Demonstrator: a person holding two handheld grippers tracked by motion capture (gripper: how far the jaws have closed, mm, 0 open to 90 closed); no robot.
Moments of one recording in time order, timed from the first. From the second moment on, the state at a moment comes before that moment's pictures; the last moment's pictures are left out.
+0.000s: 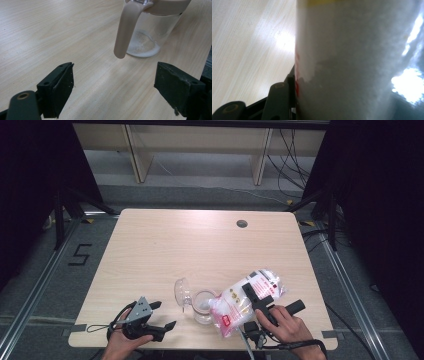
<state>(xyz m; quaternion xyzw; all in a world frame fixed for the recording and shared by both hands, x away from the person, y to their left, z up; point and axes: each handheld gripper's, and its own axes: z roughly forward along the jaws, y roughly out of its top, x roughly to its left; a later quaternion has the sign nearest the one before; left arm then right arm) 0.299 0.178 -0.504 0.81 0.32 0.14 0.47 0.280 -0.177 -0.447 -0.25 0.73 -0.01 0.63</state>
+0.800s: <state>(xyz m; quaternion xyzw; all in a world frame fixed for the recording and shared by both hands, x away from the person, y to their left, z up) 0.299 0.178 -0.504 0.81 0.32 0.14 0.47 0.281 -0.181 -0.441 -0.26 0.73 -0.01 0.64</state>
